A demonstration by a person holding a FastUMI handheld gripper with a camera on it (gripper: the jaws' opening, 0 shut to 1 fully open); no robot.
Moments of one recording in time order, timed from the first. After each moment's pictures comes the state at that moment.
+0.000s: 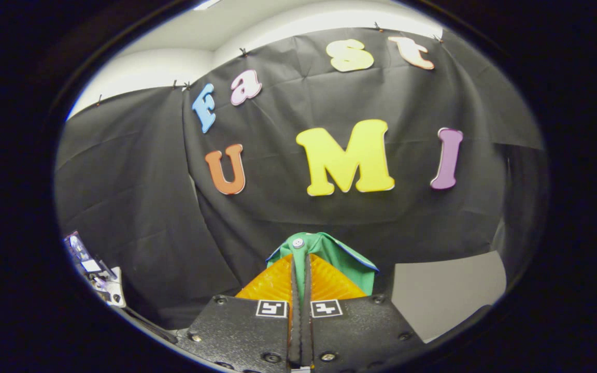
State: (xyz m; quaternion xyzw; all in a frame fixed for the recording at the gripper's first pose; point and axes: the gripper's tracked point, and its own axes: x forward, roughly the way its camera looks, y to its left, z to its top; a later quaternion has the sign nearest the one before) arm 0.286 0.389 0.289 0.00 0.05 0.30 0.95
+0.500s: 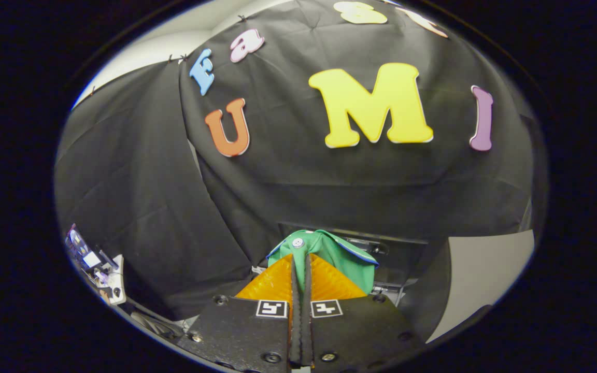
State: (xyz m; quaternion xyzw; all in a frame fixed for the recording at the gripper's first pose) arm 0.372 0.470 0.179 -0.02 0.15 0.33 0.93
